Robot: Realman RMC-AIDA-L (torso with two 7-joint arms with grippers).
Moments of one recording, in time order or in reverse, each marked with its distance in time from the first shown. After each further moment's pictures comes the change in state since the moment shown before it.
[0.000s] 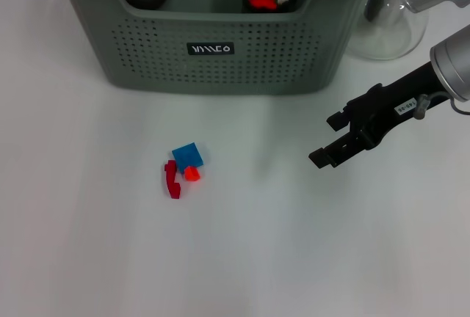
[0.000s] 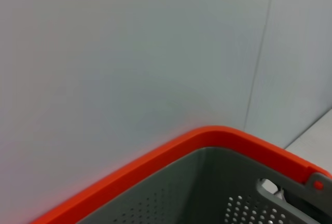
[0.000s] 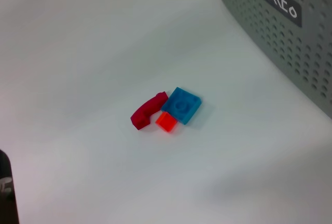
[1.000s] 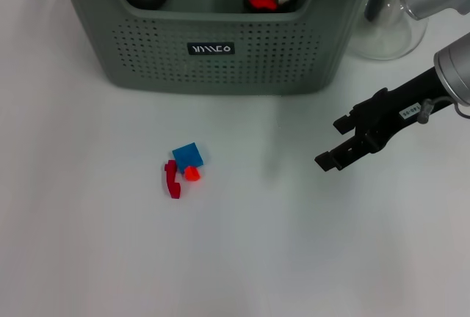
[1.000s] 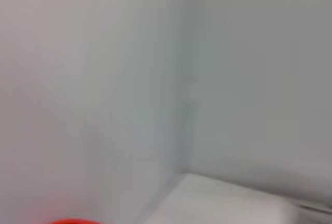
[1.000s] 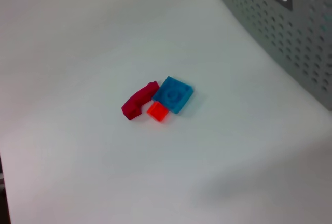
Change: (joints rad) left arm 0.247 0.017 -0.078 0.471 -0.487 0.508 0.192; right arm -0.009 0.004 0.008 0.002 -0.029 0.008 -0.004
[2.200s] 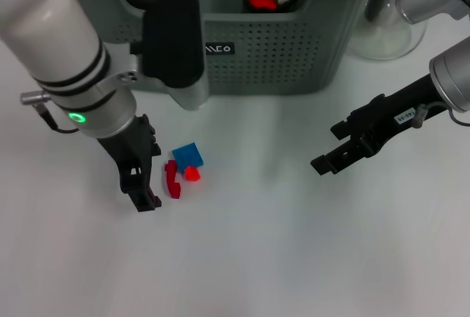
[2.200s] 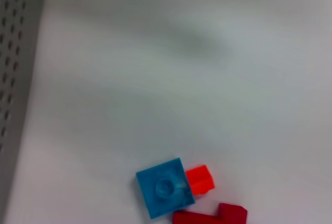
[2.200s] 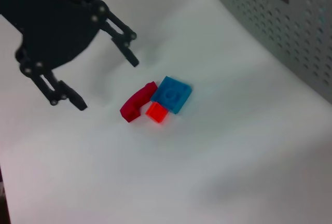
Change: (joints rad) left arm 0.124 -0.130 0.607 -0.140 0.790 0.089 0.122; right arm -0.007 0.010 -0.002 0.015 0.000 0.017 0.025
